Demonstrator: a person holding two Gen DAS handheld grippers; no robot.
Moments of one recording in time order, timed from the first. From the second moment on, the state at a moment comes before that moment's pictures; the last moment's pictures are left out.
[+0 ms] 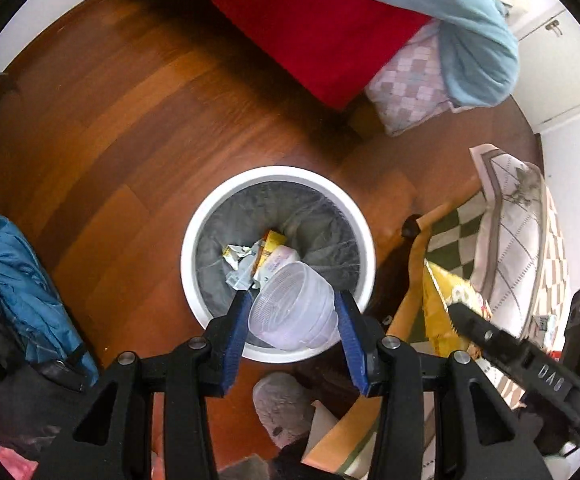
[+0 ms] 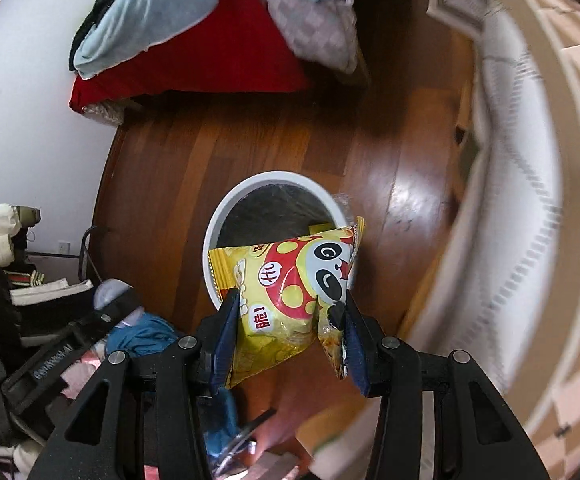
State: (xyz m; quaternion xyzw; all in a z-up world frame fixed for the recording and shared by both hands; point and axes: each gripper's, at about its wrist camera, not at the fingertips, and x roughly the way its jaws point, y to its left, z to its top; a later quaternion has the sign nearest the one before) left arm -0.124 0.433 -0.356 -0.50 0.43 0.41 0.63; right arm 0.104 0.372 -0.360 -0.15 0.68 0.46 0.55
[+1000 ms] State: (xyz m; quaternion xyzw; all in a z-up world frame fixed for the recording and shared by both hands) left arm -0.159 0.366 -0.293 -0.32 0.46 0.53 0.64; right arm 0.062 0.344 -0.333 -0.29 0.58 0.47 0.60
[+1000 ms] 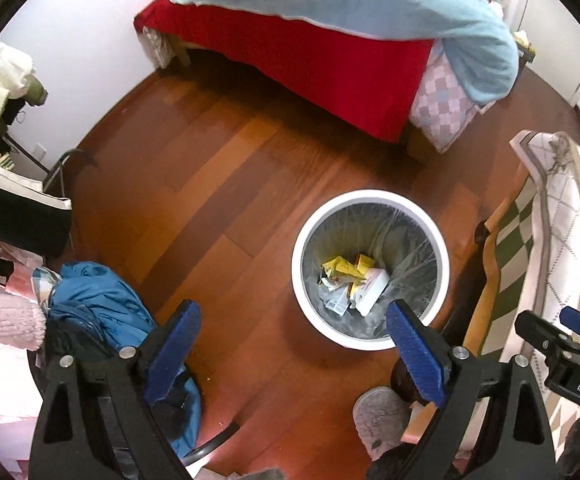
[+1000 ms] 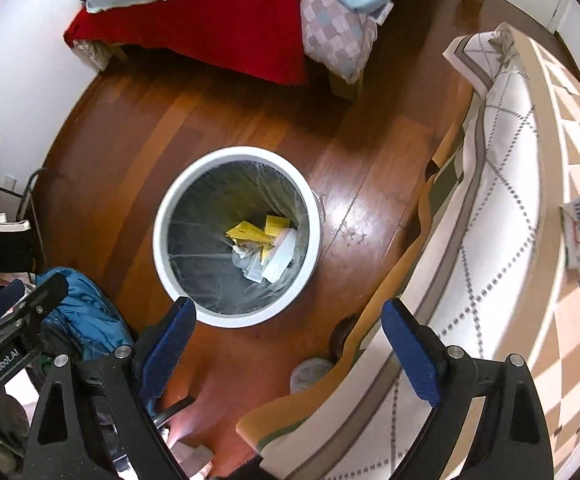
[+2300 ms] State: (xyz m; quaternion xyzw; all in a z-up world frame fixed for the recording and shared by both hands) left arm 0.177 0.121 -0.193 -0.20 0.44 0.34 0.81; right arm 0.305 -0.036 -0.159 -0.06 0.55 0.28 0.78
